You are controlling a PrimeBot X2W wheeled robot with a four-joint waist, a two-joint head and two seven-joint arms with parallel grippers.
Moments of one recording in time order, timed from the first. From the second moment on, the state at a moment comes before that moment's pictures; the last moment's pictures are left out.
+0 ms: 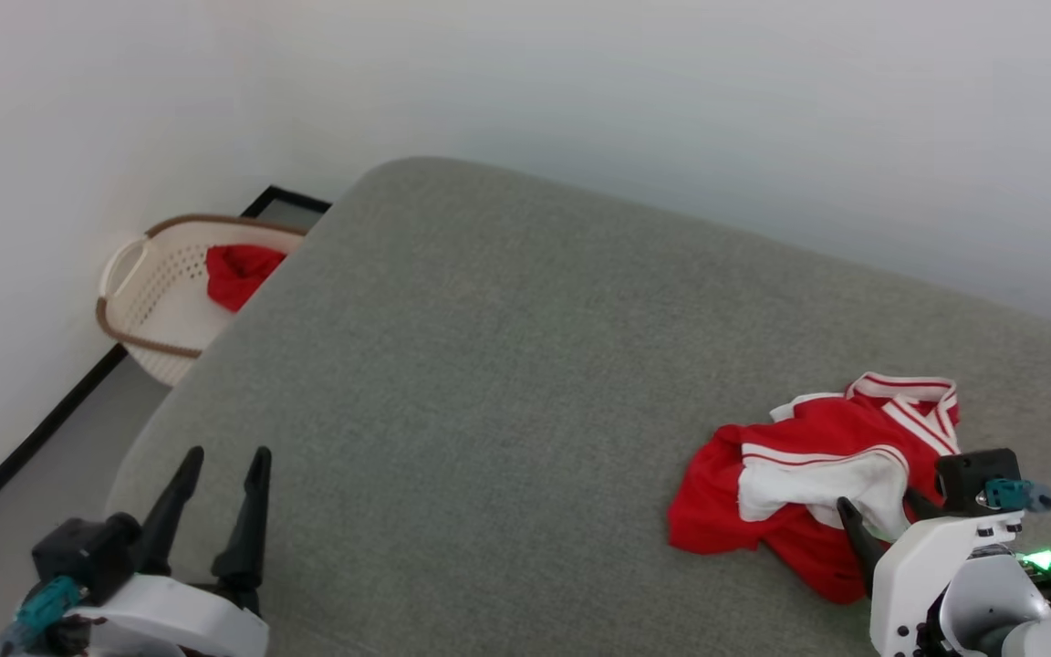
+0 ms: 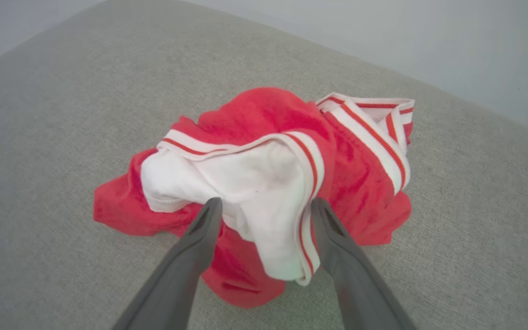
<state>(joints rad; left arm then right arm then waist) -0.08 0.39 -0.14 0.22 -0.56 -0.11 -0.25 -0.12 -0.12 0.01 0.14 0.14 0.13 0.41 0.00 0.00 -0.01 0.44</state>
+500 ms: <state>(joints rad) -0.12 0.35 -0.12 0.26 -0.56 -0.12 -0.26 -0.19 -0.11 -0.03 0.12 0.07 0.13 0.56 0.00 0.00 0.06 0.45</state>
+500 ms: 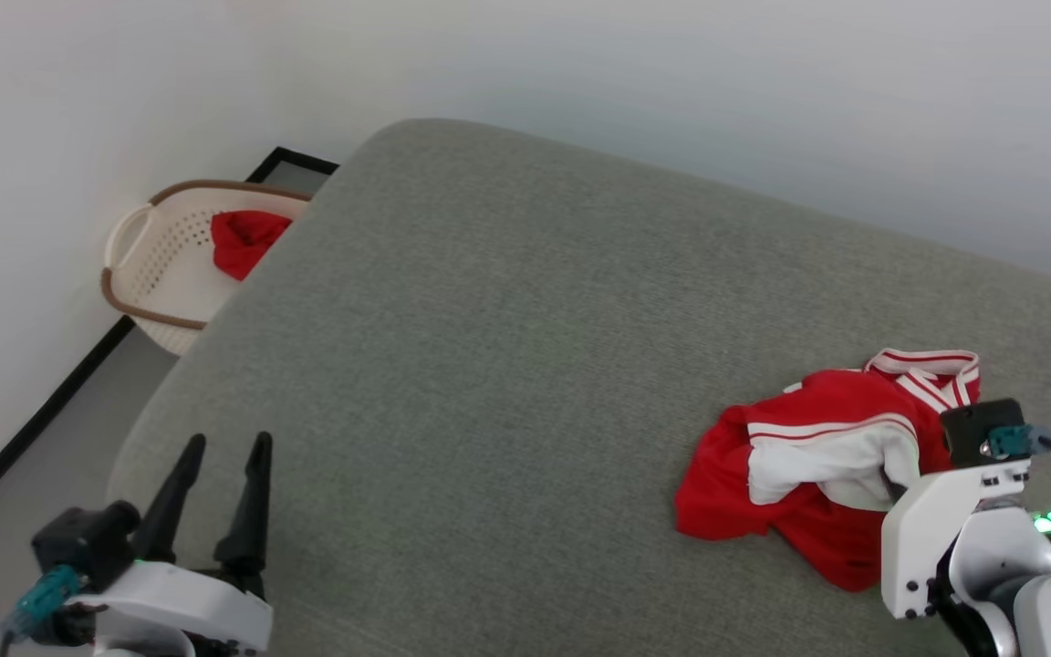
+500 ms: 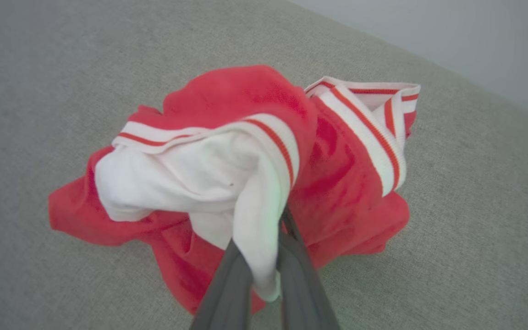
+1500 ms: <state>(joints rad) -0.10 0.33 -0.08 0.21 -0.53 -0.12 -0.26 -0.08 -0.25 -0.31 0.13 0.11 0.13 0.67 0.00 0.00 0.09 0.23</state>
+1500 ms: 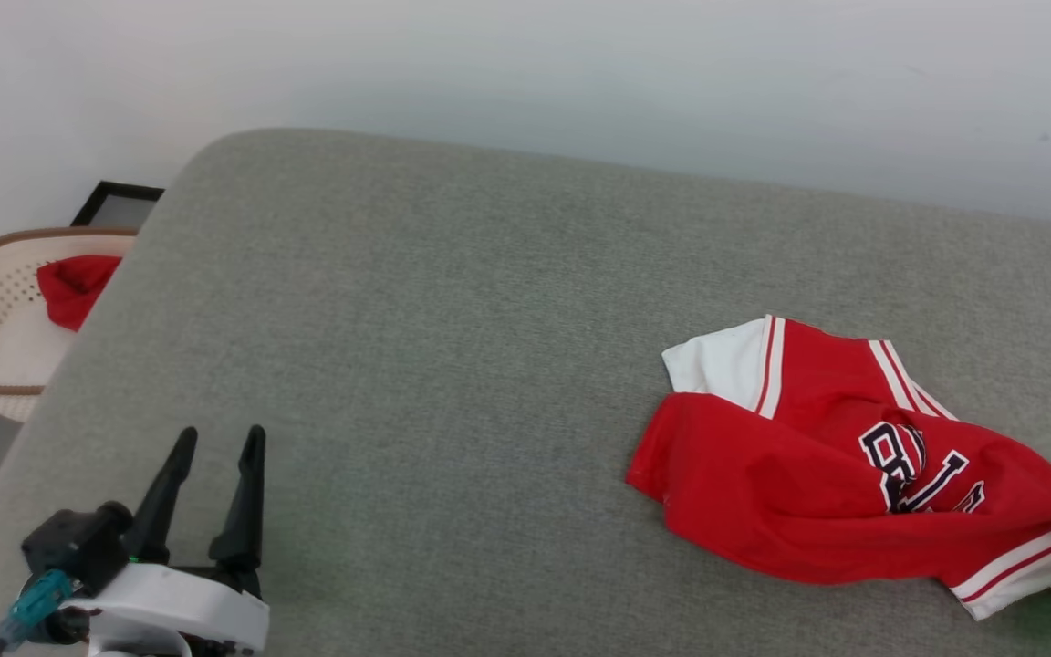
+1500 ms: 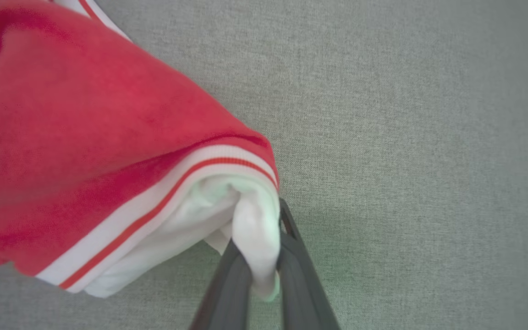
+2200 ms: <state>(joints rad) -0.17 0.44 -0.14 0.10 -0.58 -0.13 -0.09 -0.10 -0.21 -0.20 0.01 0.18 0.13 0.56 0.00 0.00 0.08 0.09</state>
